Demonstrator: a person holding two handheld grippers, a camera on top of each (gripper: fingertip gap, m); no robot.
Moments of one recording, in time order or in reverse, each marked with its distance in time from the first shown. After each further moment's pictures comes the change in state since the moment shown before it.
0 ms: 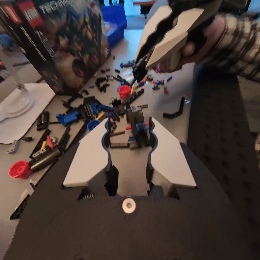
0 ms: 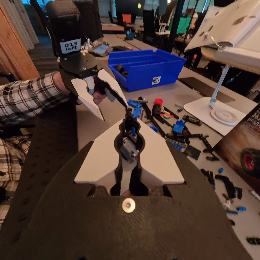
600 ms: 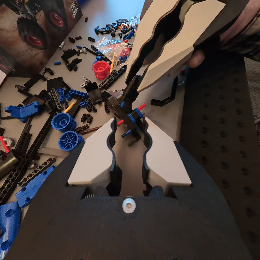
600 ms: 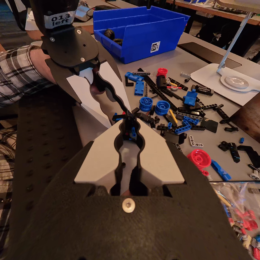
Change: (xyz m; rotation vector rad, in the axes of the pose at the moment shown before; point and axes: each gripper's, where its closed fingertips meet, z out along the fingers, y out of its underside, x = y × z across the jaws) left arm 0.032 0.033 0.038 -0.179 0.099 -0.001; right arm -0.024 0.050 0.017 -0.140 0.118 0.041
